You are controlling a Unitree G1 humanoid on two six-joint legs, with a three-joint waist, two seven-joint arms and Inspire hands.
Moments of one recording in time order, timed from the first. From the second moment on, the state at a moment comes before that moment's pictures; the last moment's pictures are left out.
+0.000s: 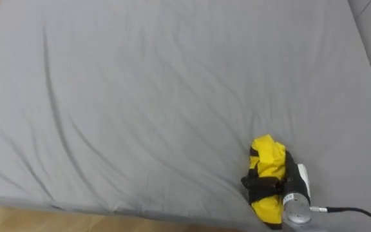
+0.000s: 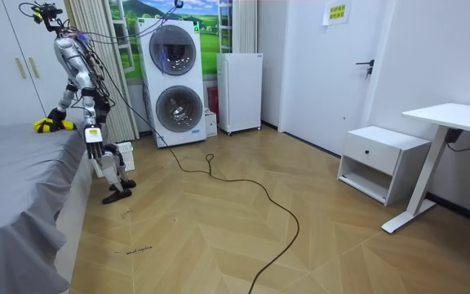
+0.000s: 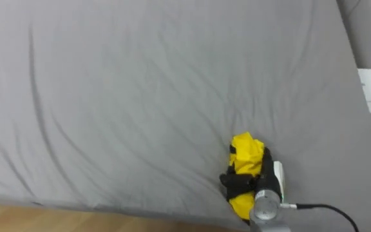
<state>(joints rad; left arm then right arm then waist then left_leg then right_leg) 0.09 0.20 -0.07 1.14 -0.28 0.00 0.22 -0.21 -0.20 0.21 1.03 0.17 -0.06 -0.38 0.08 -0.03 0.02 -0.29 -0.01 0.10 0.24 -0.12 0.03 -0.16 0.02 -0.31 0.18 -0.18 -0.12</state>
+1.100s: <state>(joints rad) 0.09 0.24 -0.05 1.08 -0.24 0.04 0.19 -0.11 -0.37 0.03 0.76 0.28 0.00 -0.41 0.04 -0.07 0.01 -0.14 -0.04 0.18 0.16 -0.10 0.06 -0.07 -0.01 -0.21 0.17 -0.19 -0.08</state>
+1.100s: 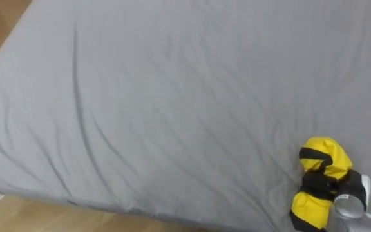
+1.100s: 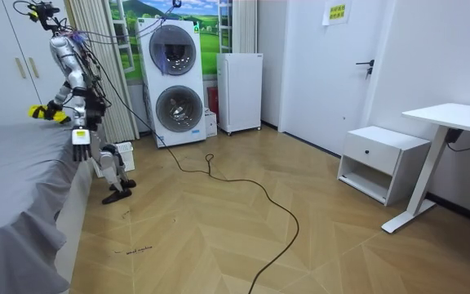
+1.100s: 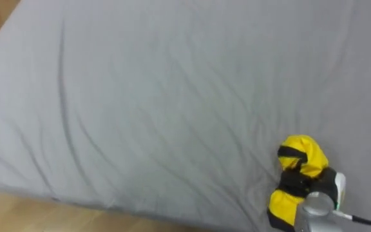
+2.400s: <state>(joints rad) 0.21 0.23 0.02 1.06 -0.07 0.23 0.16 0.02 -0.39 -0.38 0.75 0.24 0.06 -0.39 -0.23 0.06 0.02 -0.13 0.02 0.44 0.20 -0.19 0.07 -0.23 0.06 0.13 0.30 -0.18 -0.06</state>
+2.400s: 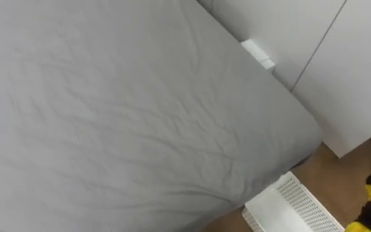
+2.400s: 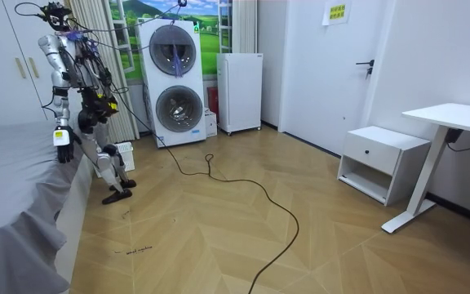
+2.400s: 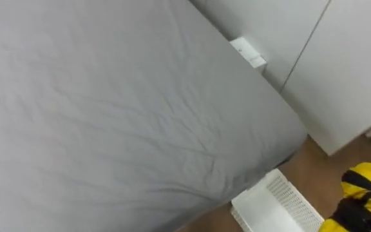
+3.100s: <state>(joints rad) -0.01 0.22 -0.16 1.22 -0.26 0.17 0.21 -0.26 -0.45 -0.29 1.15 0.31 -0.03 -0.43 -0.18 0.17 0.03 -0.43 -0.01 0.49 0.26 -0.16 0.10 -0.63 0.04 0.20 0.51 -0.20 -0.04</state>
